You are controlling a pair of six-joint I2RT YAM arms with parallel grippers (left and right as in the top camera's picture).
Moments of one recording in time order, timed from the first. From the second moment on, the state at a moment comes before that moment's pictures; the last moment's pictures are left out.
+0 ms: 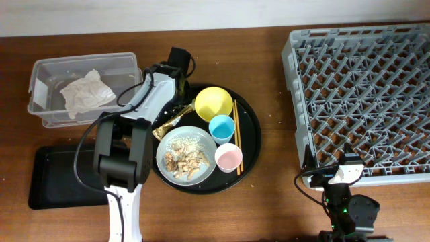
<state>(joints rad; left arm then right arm) -0.29 2.26 1.75 -0.83 -0.11 -0.60 -0.14 0.01 0.01 -0.06 -0.15 0.02</state>
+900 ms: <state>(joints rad) 0.11 2.03 1.93 -1.01 -0.29 -0.53 -0.14 0.01 0.01 -0.06 -0.15 0.02</state>
